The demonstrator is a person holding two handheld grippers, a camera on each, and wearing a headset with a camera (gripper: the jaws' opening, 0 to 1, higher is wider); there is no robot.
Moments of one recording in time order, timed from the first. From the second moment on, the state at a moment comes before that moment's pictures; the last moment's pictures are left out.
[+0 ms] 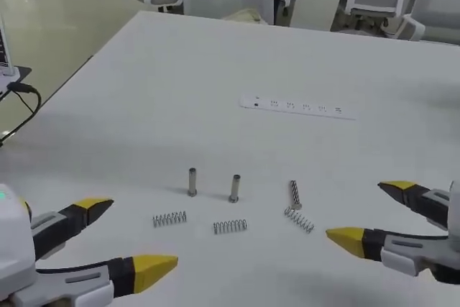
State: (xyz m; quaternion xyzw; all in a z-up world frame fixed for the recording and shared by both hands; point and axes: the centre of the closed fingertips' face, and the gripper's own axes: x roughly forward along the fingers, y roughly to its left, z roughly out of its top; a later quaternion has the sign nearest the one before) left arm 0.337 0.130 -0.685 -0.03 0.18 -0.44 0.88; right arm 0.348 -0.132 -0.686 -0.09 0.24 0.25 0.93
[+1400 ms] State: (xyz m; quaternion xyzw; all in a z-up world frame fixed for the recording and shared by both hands) left arm 0.338 0.133 -0.683 -0.04 0.18 -0.43 0.88; right arm 0.438 -0.112 -0.734 -0.06 0.32 0.21 0.92
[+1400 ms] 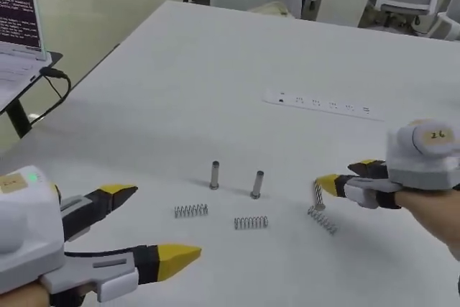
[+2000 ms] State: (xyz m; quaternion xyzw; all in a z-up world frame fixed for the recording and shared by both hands) left arm 0.339 0.134 -0.686 -0.04 0.18 -0.43 0.88; right arm 0.448 -0.107 -0.756 -0.08 0.37 0.19 0.91
